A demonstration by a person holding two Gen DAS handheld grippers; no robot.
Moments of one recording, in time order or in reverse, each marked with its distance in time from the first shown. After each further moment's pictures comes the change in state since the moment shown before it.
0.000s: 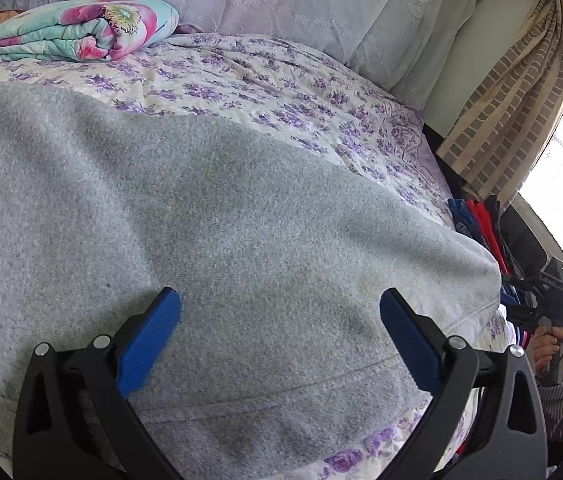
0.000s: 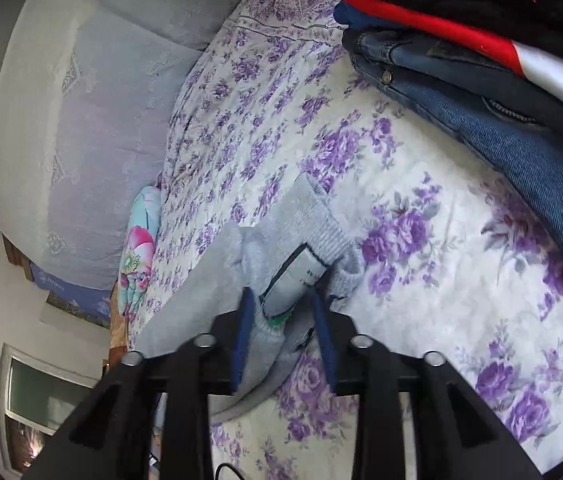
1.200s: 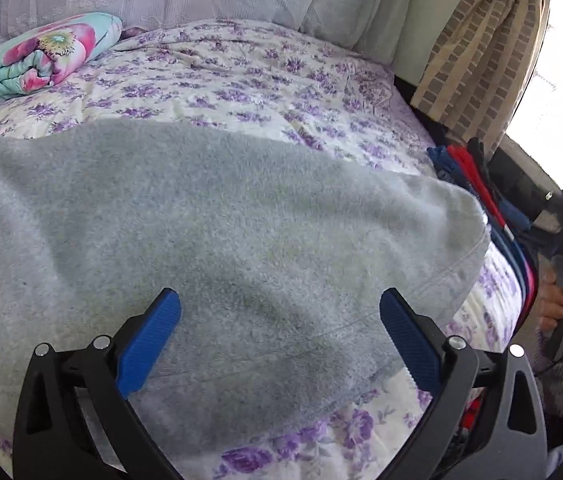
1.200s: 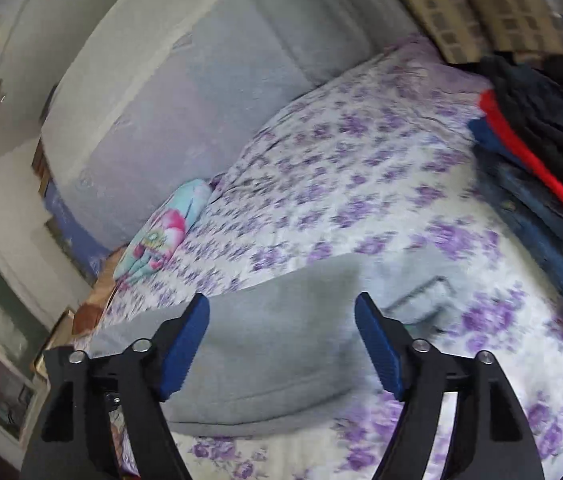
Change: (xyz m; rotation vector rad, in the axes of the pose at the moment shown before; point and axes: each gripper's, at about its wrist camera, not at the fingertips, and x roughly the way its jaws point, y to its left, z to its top) left arm 0.021 -0.069 -0.011 0.183 0.111 0.035; right arm 0.033 0.108 -0.028 -0.531 -0.112 0.030
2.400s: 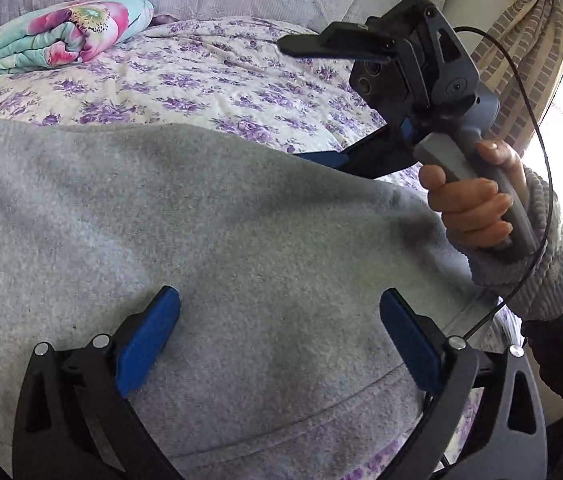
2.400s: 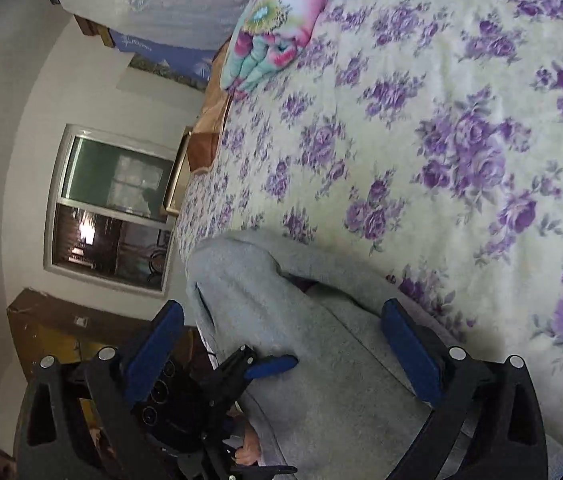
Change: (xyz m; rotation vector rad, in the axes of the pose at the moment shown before) left arm -0.003 0.058 0.007 -0.092 -0.034 -0.028; right arm 0.312 0.168 0.013 0.094 0.906 0.555
